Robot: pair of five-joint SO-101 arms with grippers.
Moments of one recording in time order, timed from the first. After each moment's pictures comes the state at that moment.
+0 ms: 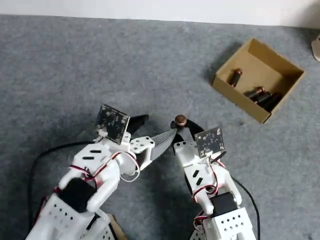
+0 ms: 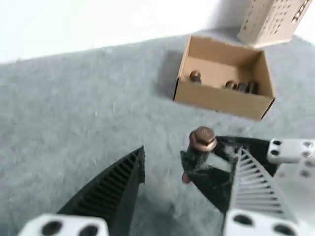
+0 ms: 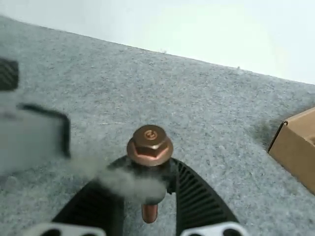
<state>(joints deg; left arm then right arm) 26.9 -75.7 65.1 40.7 12.0 -21.8 -92.8 96.0 17.6 4.9</state>
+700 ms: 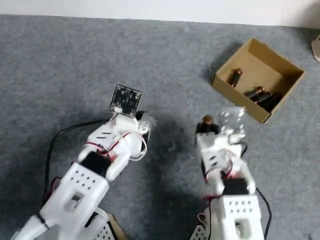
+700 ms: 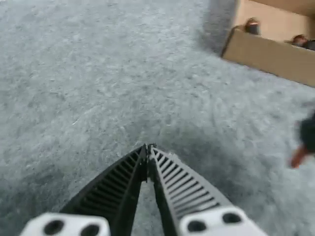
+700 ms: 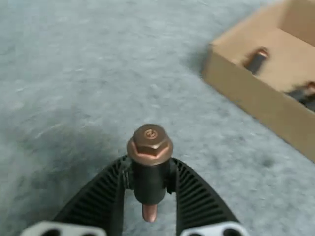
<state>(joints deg) 20.4 -48.0 64.4 25.8 12.0 -5.1 -68.8 78.5 28.8 1.8</state>
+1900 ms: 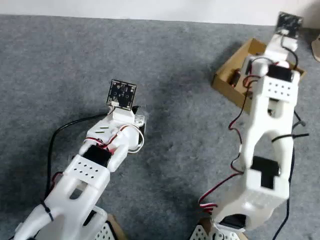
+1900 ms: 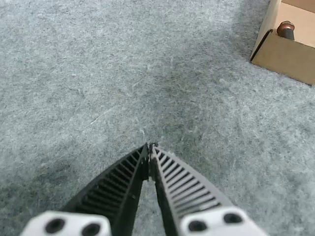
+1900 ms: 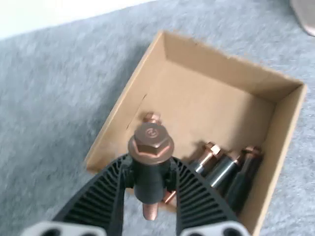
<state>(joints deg) 17.0 -42.2 64.4 20.0 12.0 11.9 12.6 -15.5 52.7 -1.5</state>
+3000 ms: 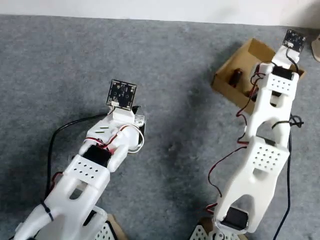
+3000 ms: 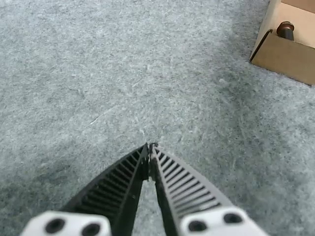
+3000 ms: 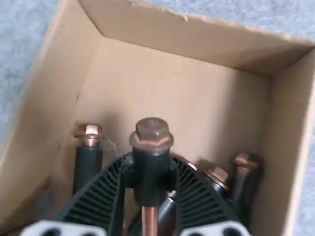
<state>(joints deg) 17.0 -42.2 64.4 20.0 12.0 16.4 46.8 -41.5 54.1 -5.0</state>
